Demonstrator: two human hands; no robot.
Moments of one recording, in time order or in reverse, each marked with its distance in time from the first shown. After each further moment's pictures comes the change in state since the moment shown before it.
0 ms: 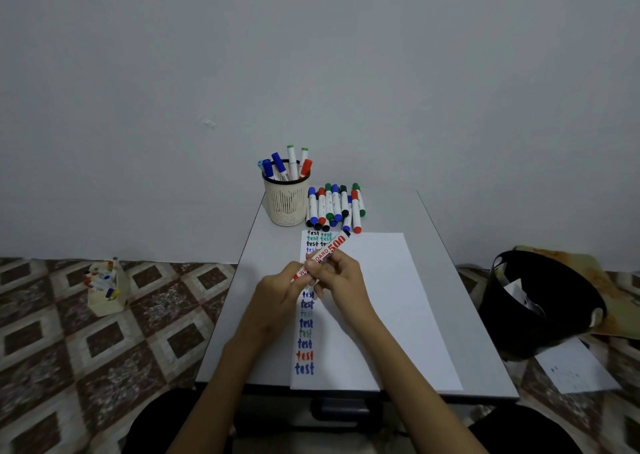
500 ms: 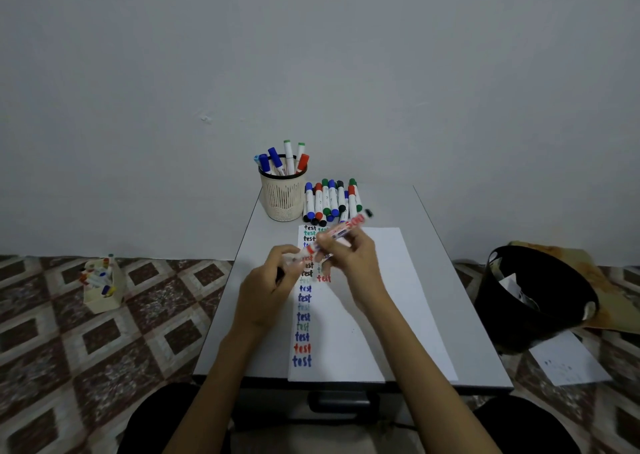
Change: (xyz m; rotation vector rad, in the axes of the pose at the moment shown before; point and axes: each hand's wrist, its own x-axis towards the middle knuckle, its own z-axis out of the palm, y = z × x) left_hand -0.002 -0.008 -0.001 -0.039 0.128 -0.080; right_hand 0.007 -0.027 -0.013 0.014 0.060 -0.072
